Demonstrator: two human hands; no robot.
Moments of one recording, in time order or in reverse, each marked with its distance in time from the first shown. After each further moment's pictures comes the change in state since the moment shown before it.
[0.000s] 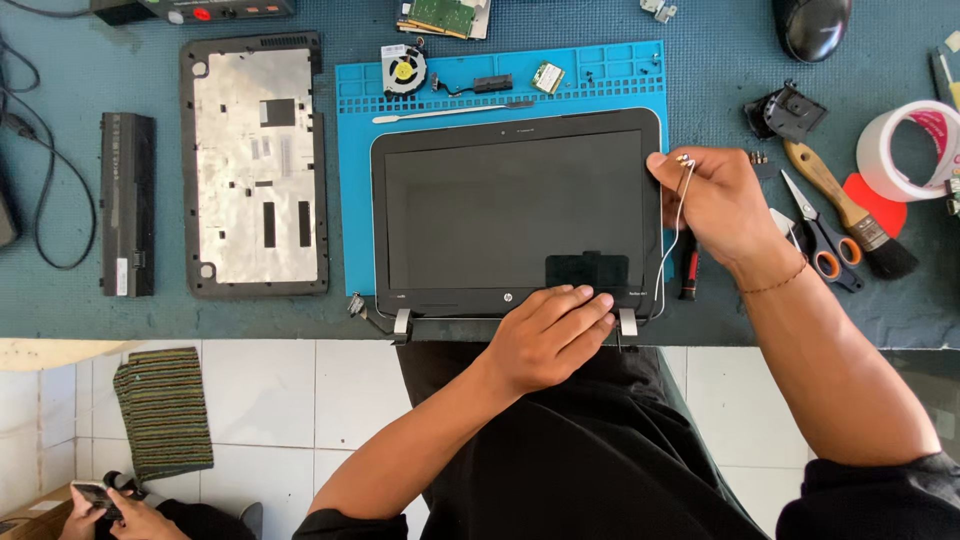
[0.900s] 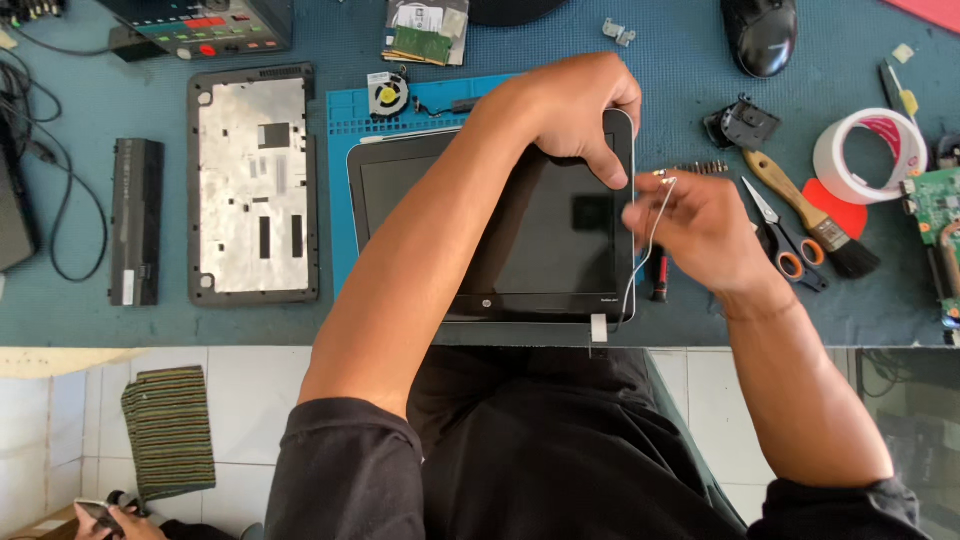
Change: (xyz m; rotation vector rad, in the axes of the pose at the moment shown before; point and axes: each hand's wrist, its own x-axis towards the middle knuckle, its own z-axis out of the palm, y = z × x) left_hand 0.210 -0.139 0.075 -0.227 -1.468 -0.565; right_hand -0.036 -0.015 -0.019 -0.041 -0.071 -0.013
